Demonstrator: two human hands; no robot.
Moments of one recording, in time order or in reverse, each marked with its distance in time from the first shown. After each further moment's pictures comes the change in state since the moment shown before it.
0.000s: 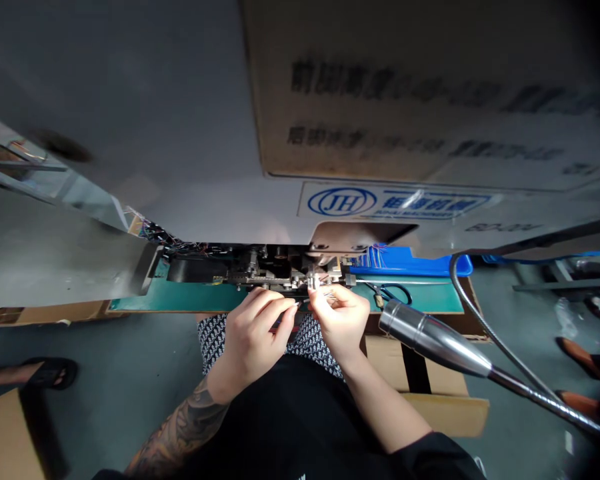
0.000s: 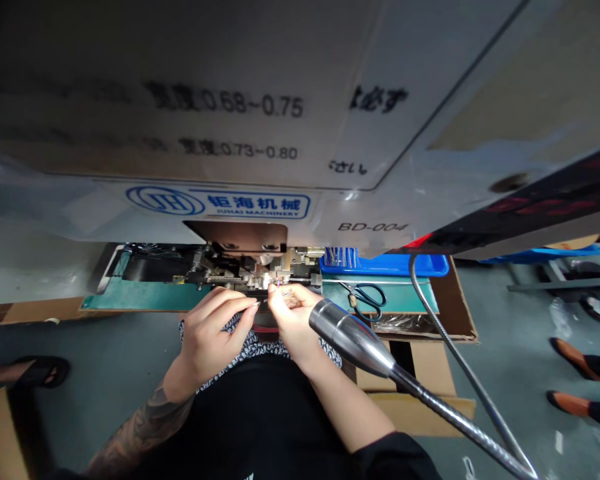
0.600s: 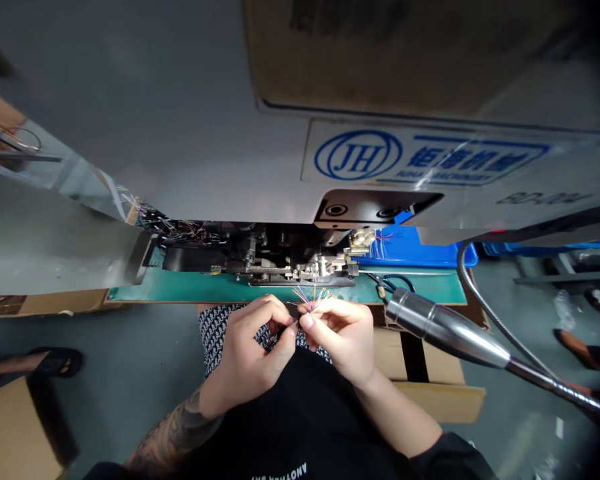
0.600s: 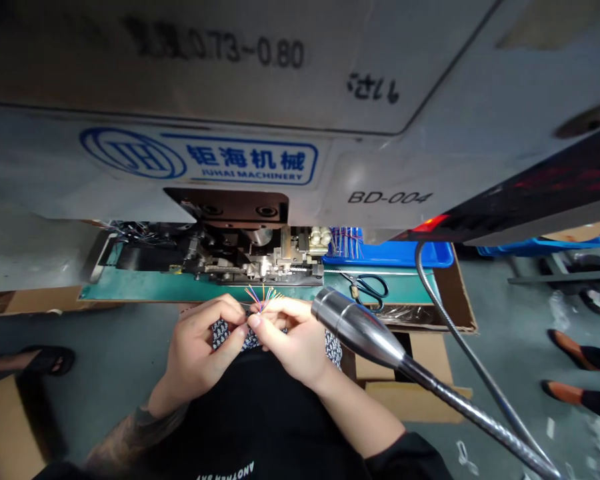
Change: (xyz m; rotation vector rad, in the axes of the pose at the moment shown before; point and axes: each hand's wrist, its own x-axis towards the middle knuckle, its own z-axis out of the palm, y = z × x) left_hand -0.004 0.028 -0.023 -0.495 -0.093 -0.290; right_hand -0.029 -0.014 -0.023 0.239 -0.351 0.119
